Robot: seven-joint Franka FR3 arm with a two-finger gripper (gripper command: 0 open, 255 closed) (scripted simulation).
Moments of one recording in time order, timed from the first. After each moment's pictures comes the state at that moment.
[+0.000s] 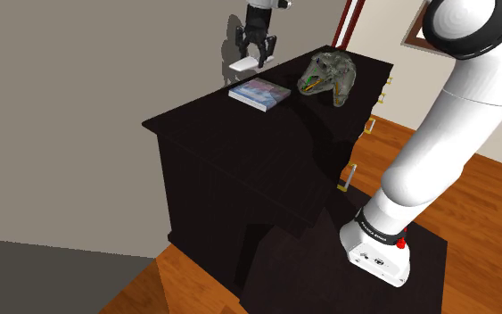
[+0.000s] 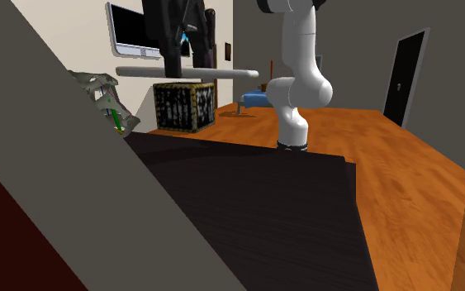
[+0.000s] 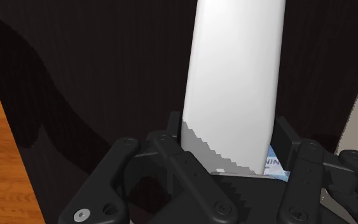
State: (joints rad) arm -0.29 0.11 0.25 -1.59 -0.03 1.71 1.42
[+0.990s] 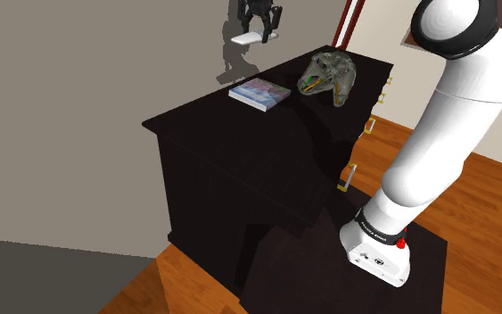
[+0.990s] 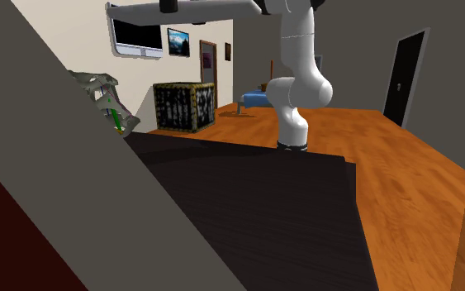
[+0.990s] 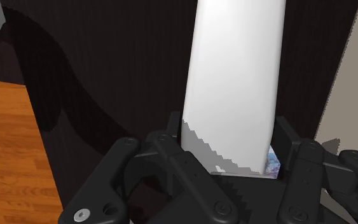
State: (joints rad) arm -0.28 0.17 0.26 -1.31 -0.05 1.48 1.43
